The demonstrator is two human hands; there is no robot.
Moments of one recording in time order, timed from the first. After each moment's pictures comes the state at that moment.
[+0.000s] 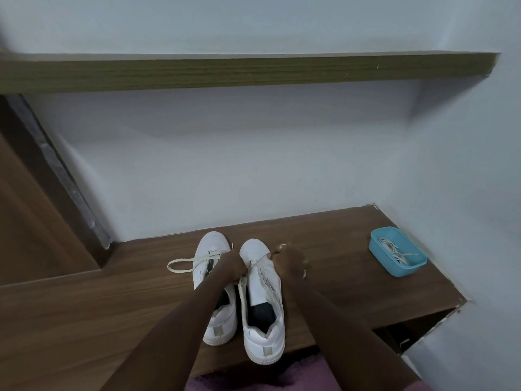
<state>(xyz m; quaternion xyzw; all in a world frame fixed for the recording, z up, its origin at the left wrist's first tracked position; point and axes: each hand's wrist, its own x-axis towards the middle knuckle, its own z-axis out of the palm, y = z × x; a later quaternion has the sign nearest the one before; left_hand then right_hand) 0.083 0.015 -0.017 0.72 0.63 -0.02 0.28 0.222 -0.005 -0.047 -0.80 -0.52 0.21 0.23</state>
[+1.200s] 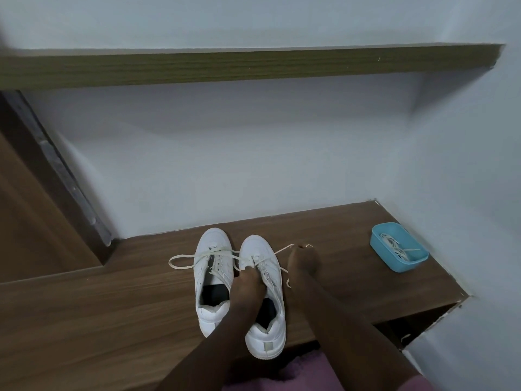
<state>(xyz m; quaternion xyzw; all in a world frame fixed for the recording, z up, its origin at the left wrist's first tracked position) 0.114 -0.043 -0.060 0.73 0.67 0.06 0.15 0.227 -0.033 -0.019 -0.79 -0.23 0.34 0.46</state>
